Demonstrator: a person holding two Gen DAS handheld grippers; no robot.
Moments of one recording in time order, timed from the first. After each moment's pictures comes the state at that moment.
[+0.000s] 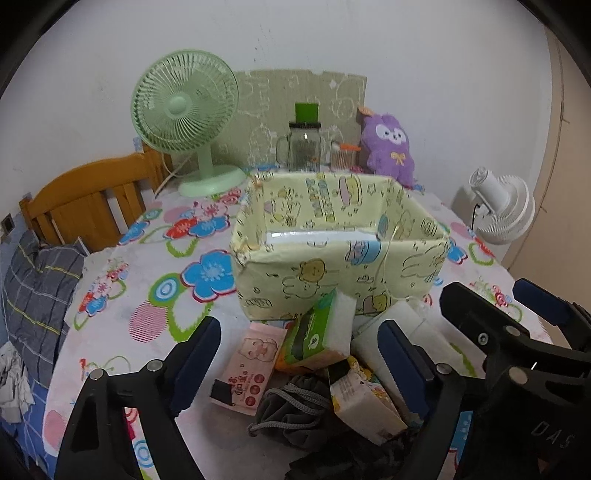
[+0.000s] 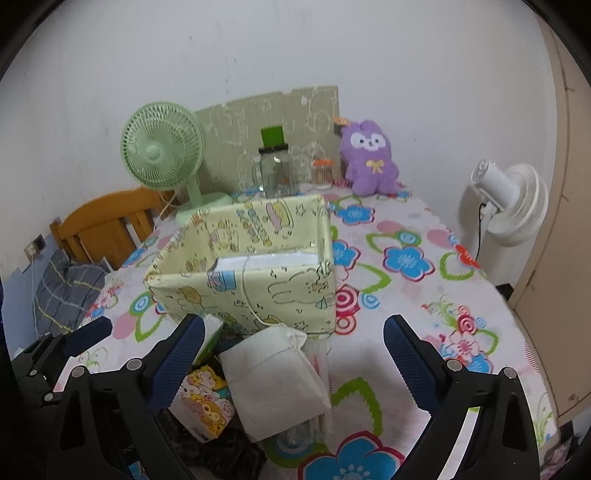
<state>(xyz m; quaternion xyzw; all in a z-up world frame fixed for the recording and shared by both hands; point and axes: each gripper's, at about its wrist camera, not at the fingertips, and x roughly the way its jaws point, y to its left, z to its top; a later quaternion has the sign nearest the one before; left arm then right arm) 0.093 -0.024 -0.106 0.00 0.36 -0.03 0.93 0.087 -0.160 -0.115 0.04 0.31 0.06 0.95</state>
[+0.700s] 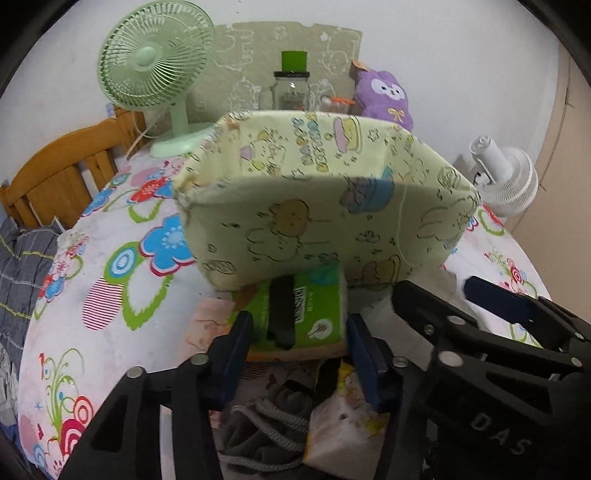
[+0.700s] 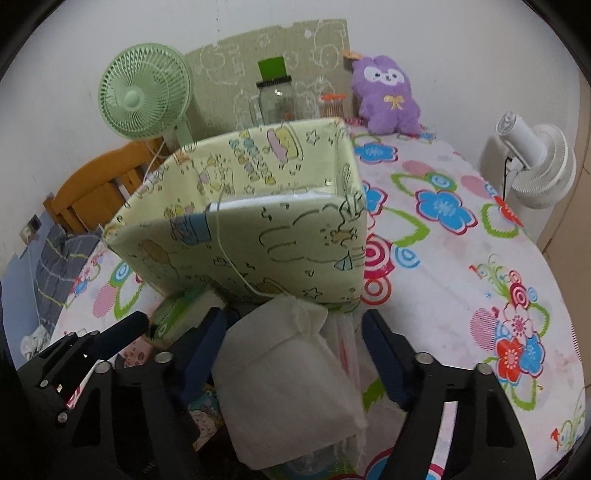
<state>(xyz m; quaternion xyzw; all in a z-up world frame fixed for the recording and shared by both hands) 0.128 -0.031 -0.151 0.00 0.42 -0.06 0.90 0.137 -0.143 -0.166 0.05 0.41 0.08 0.91</state>
